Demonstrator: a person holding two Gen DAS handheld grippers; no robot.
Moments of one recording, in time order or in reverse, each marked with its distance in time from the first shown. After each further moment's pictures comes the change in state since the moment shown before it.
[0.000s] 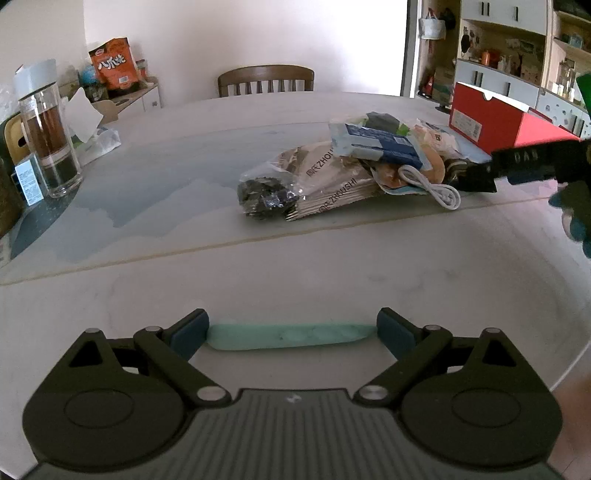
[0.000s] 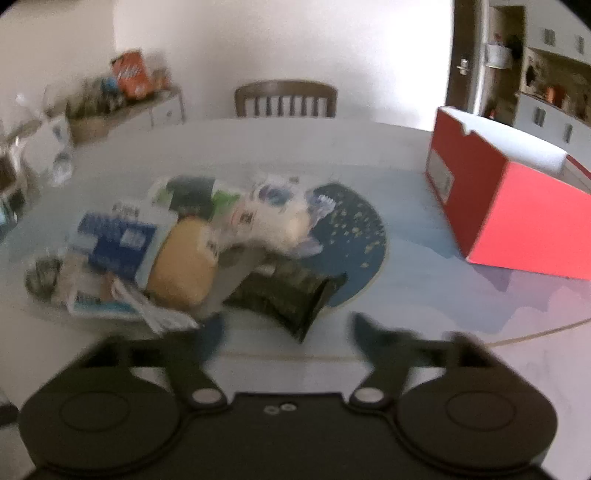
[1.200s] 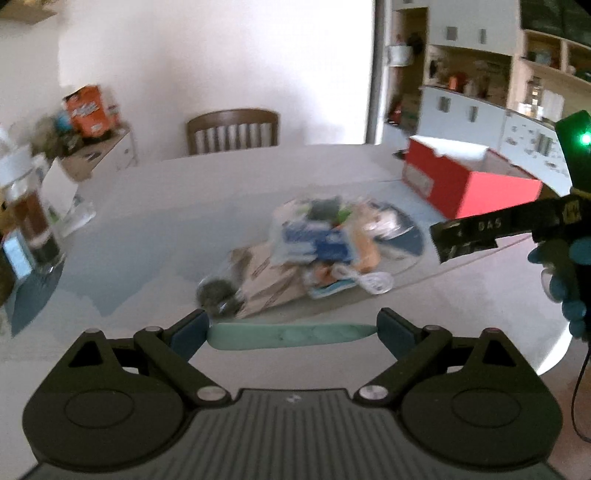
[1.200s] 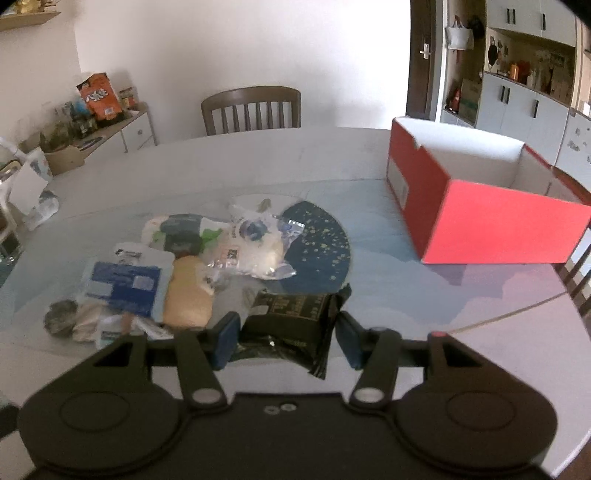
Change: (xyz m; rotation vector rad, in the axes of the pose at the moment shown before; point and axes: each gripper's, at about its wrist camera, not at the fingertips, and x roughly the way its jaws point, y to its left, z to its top) left arm -0.061 -0.035 0.070 0.057 -0.104 -0.095; right arm -0.060 0.005 0.026 0.077 0.039 -0.085
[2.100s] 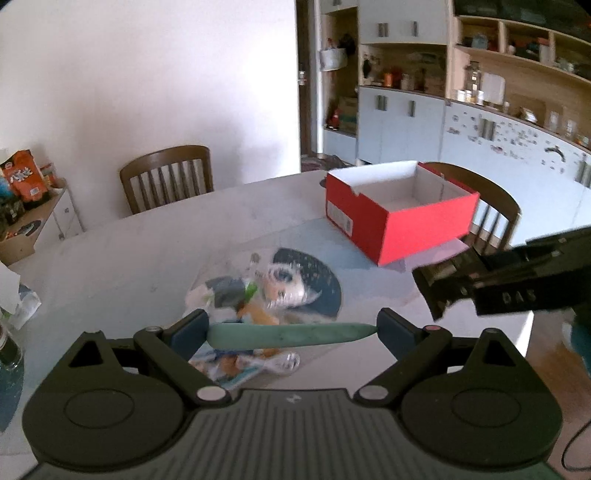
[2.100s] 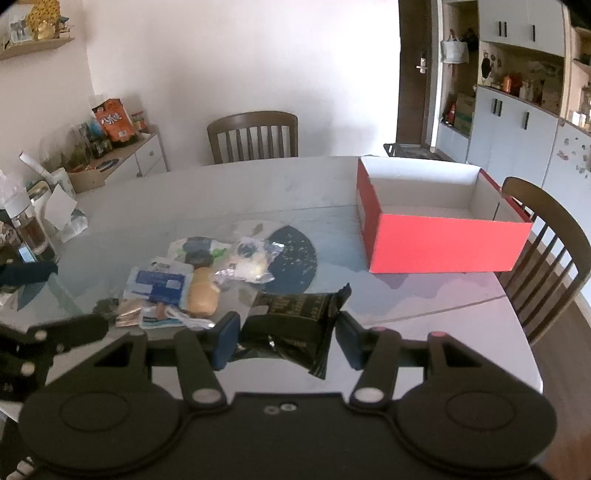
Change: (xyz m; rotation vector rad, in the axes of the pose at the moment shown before) left arm 0.004 -0.092 0.093 0.131 -0.026 -0.105; right arm -0.096 -0.049 0.011 -0.001 -0.031 0.044
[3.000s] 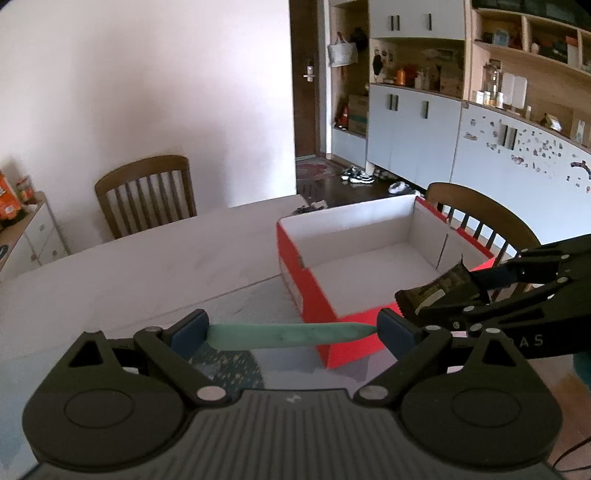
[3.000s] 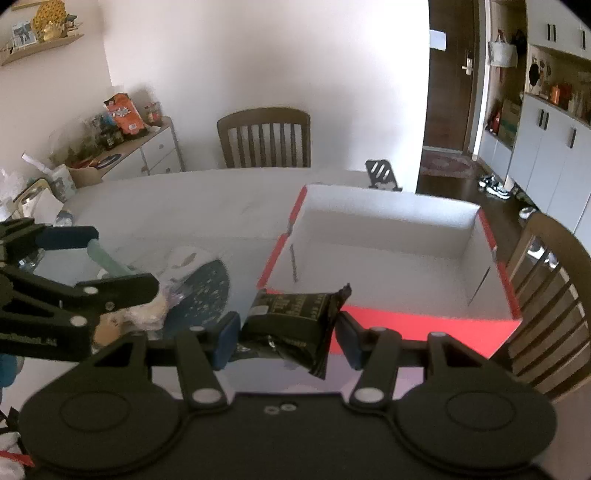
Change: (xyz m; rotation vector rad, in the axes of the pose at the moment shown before) left arm 0.142 -0.117 0.128 -0.020 0.021 0.040; right arm 0.059 -0.168 0.095 -0.117 0.035 0.129
